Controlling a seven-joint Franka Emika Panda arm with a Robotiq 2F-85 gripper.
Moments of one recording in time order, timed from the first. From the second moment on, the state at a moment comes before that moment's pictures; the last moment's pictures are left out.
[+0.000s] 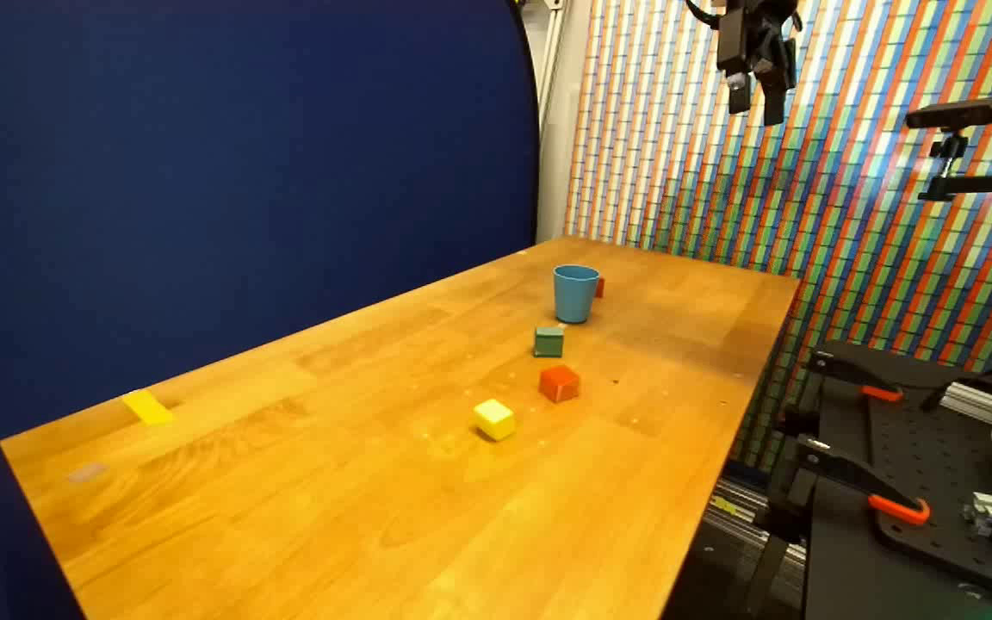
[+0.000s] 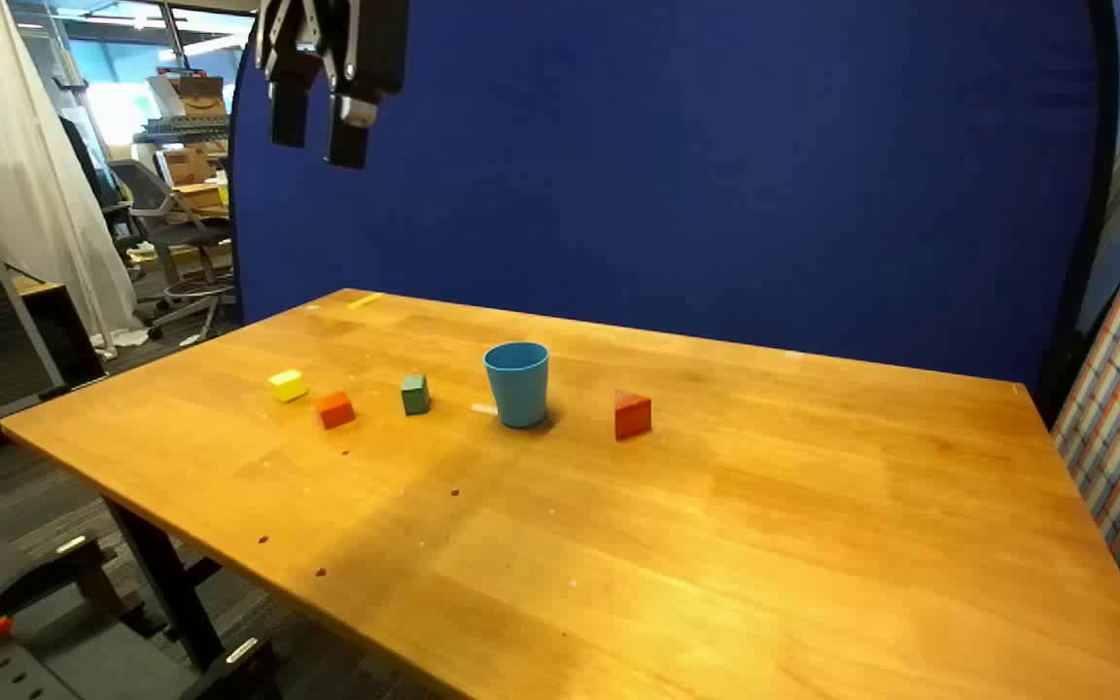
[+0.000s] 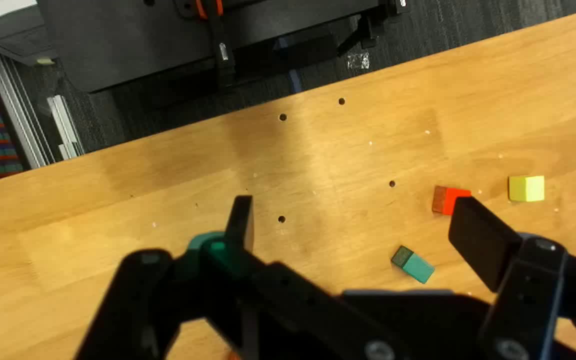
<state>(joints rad) -0.10 -0.32 -0.19 -2.33 0.06 1.74 -0.03</state>
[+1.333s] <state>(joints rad) 0.11 0.27 0.09 -2.27 0.07 2.15 -0.02</state>
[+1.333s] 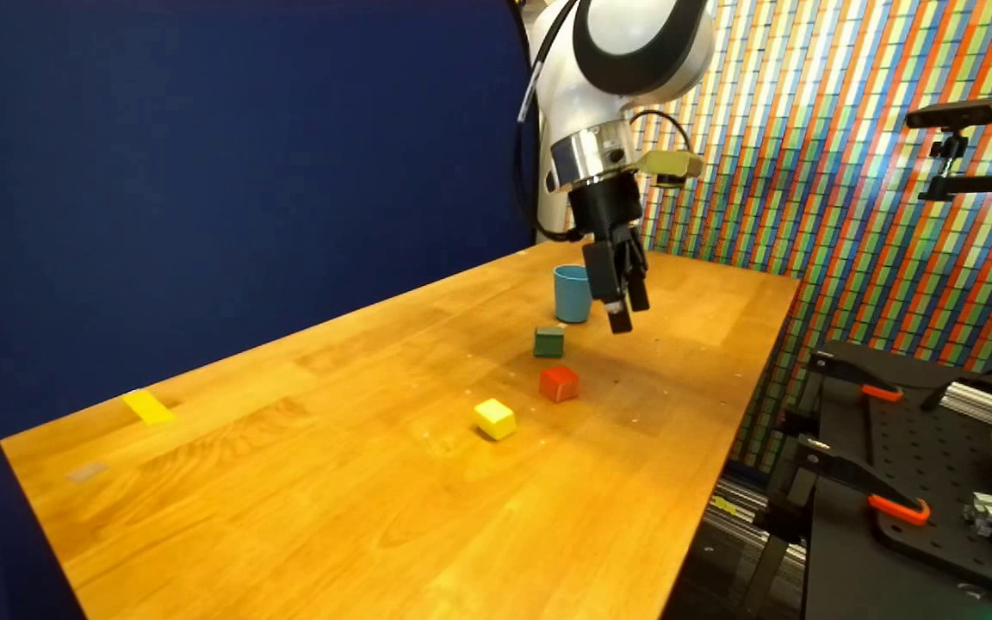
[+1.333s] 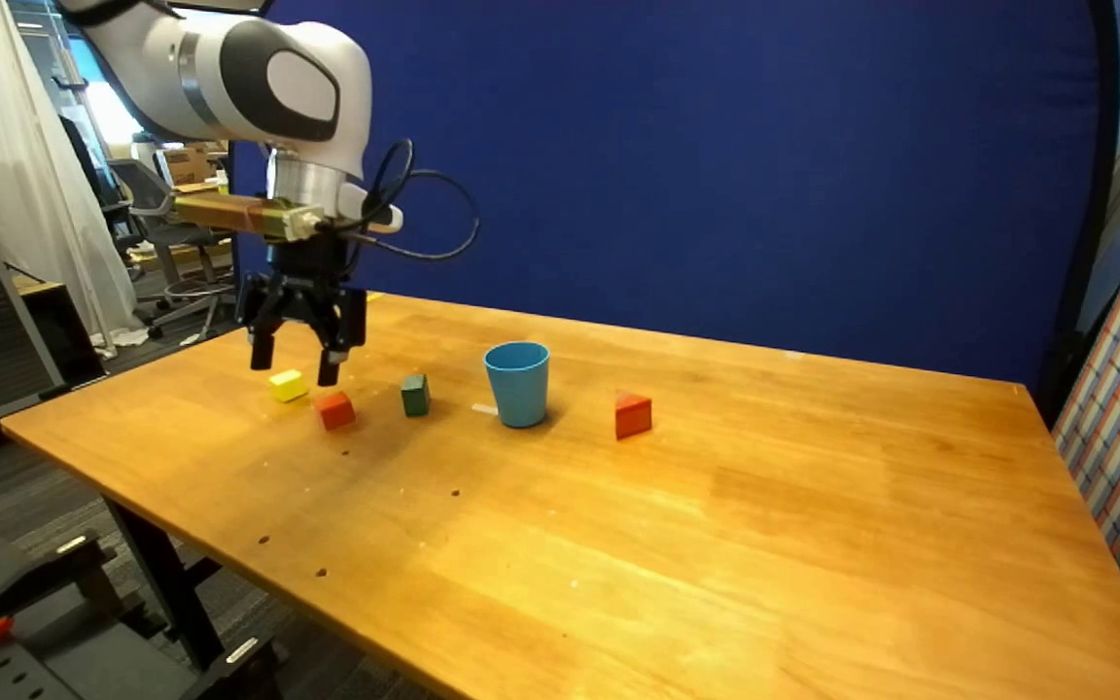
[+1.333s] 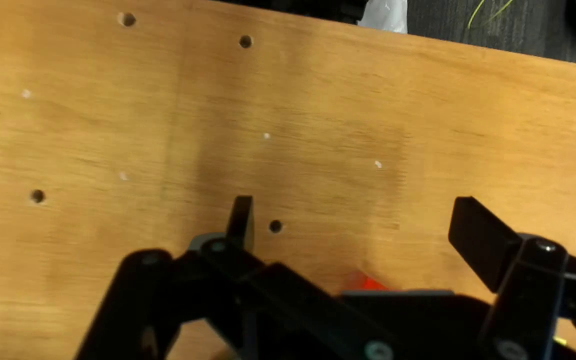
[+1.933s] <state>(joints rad) 0.19 0.51 0.18 -2.06 0.07 2.16 -0.03</state>
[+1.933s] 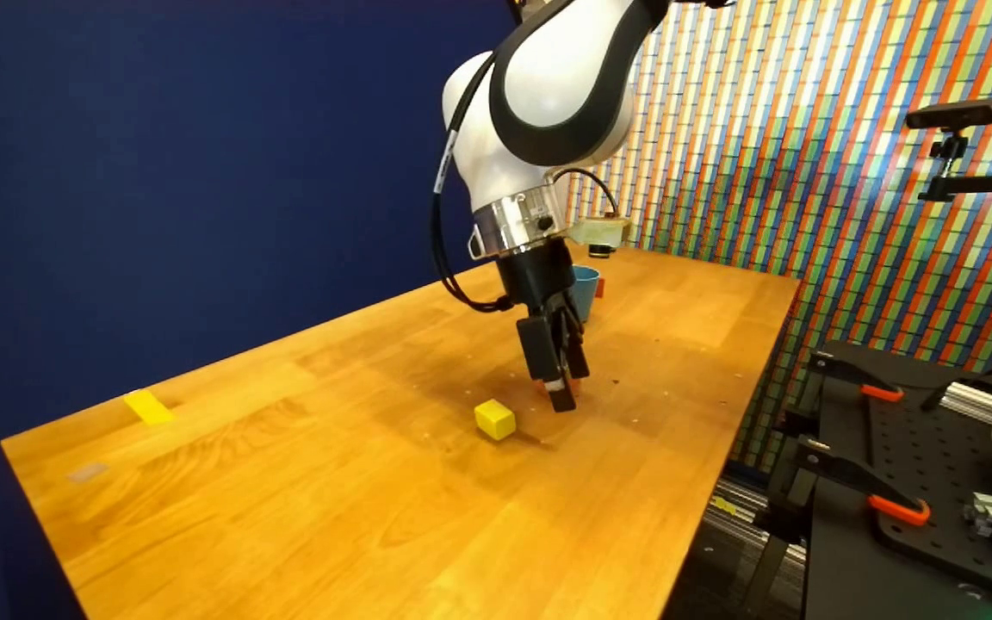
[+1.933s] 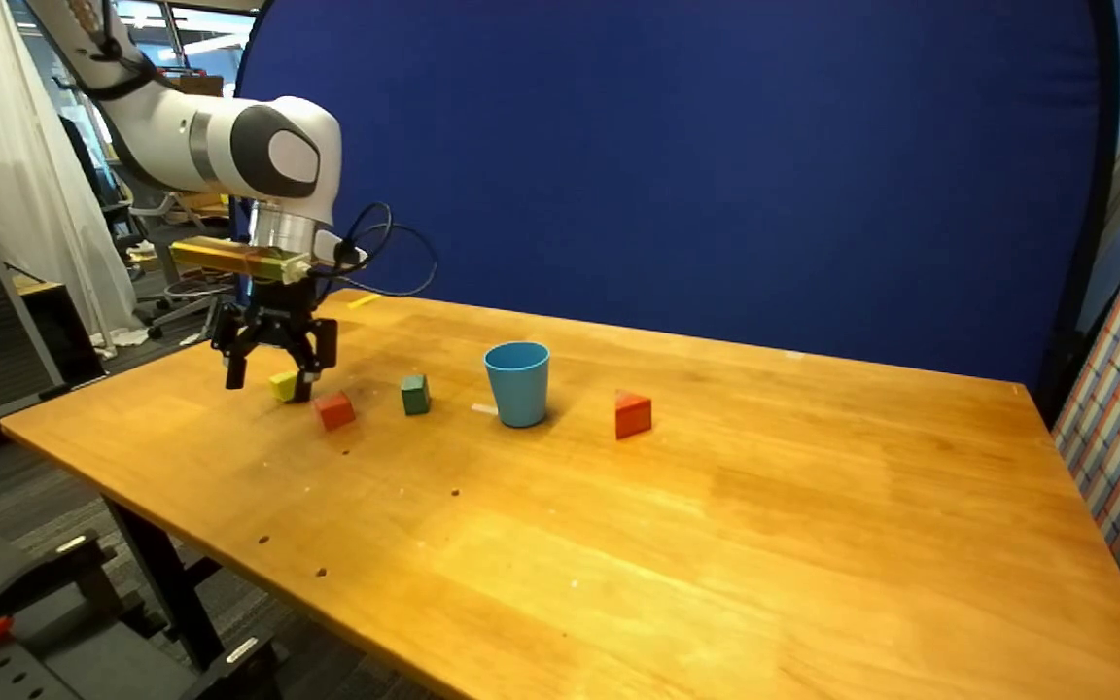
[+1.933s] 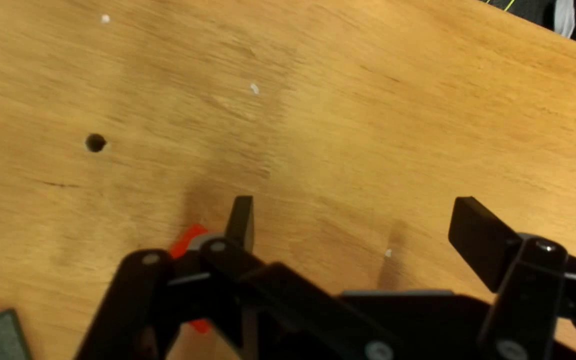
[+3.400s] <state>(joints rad) 0.28 0.68 0.20 -1.87 -0.06 2.26 -0.03</state>
